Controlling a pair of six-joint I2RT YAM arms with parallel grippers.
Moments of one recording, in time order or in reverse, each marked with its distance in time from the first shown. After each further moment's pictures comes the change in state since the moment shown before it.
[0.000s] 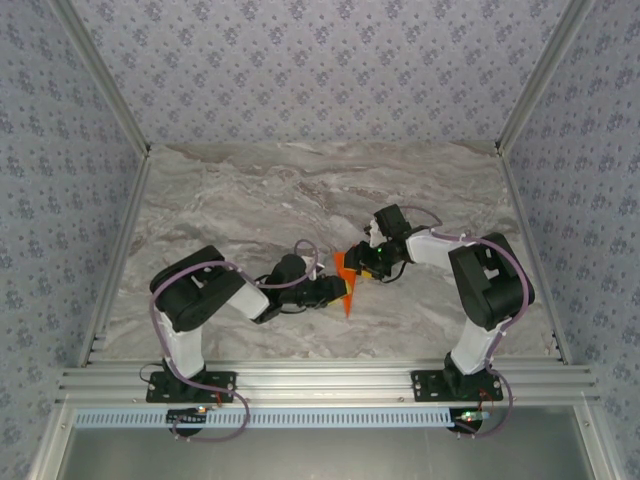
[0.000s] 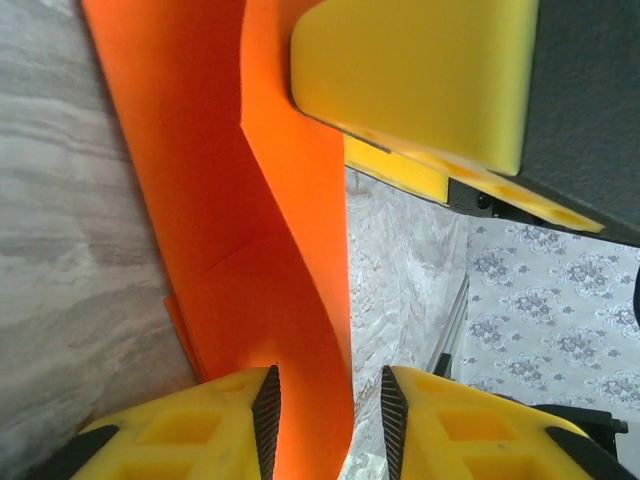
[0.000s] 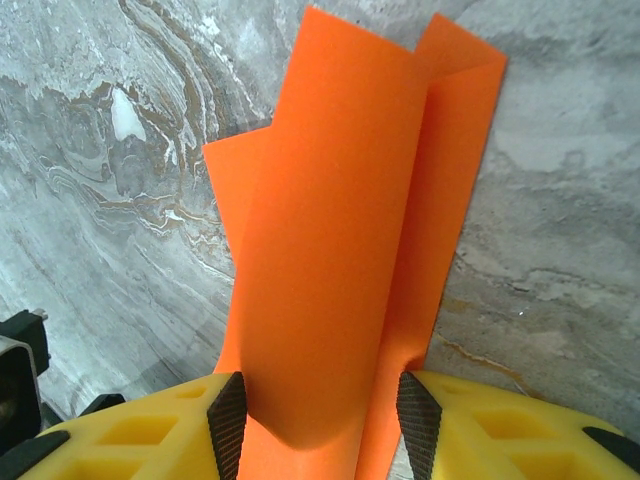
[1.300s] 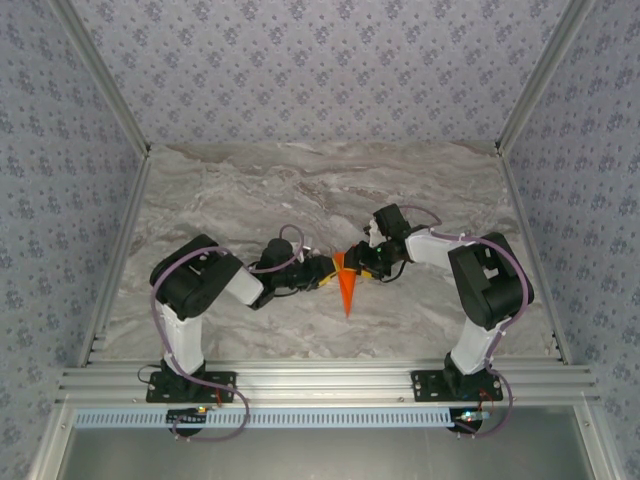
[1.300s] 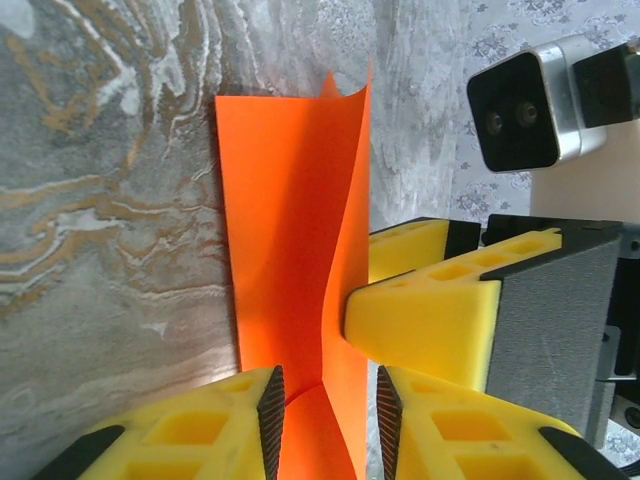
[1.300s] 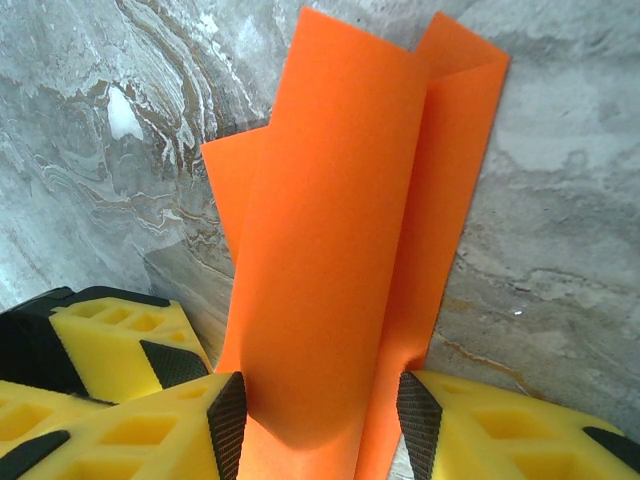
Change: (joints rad) left arm 0.151 0.063 0.053 0.043 0.053 -0.062; right arm 0.004 0.003 0.009 -0.014 0.005 -0.004
